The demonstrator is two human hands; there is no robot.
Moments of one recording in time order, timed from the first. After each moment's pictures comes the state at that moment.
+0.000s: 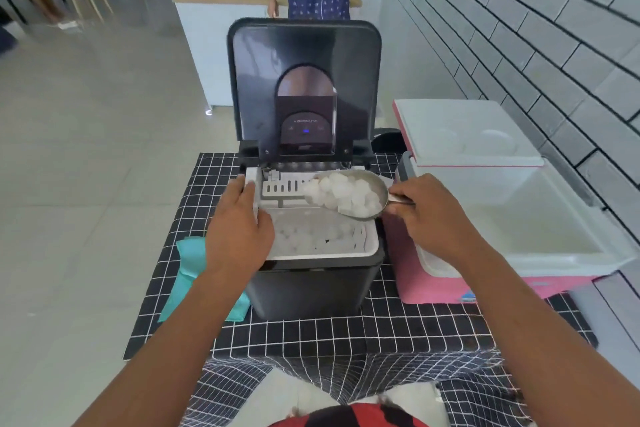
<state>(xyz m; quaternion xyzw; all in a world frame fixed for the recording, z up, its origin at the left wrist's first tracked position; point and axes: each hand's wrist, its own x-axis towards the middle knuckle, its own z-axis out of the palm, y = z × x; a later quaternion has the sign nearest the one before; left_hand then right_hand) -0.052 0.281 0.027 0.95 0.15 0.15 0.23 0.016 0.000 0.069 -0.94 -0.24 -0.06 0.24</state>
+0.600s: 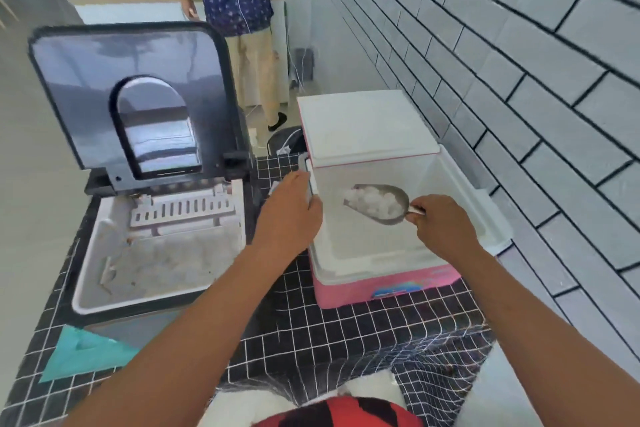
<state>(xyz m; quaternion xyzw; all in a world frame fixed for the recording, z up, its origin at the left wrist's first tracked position) 0.046 0.050 0.041 0.94 -0.03 0.07 0.32 0.063 -0.211 0.015 -0.99 -0.01 -0.04 0.16</state>
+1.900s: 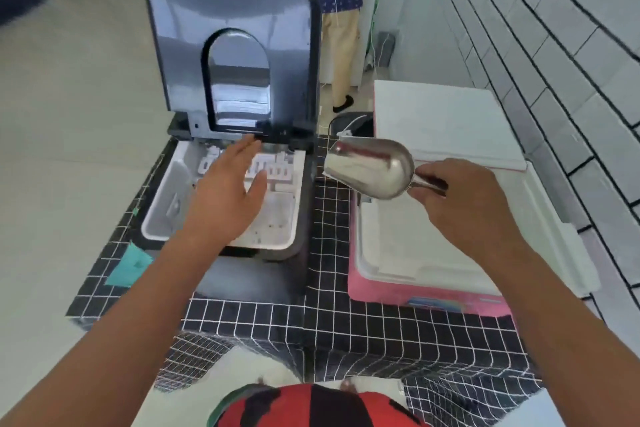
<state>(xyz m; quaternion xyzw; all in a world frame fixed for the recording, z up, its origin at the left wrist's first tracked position) -0.007 0.178 0.043 0.95 0.09 0.19 0.25 0.059 -0.132 0.084 -0.94 -0.20 -0.11 0.26</state>
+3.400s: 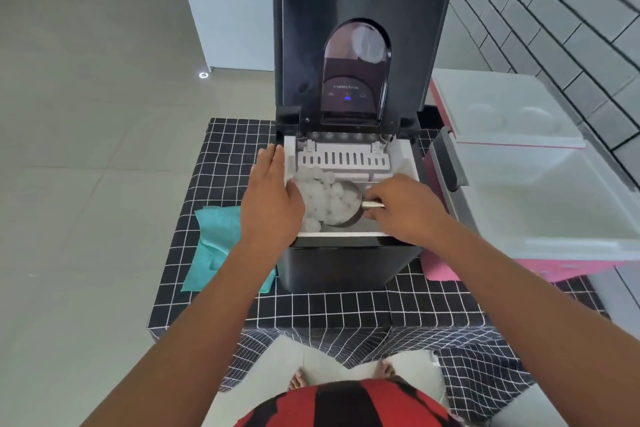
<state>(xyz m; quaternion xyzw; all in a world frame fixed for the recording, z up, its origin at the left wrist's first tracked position) -0.041 0.307 0.003 0.93 0.14 0.16 0.30 0.012 0.099 0.035 -0.97 -0.24 0.09 0.07</state>
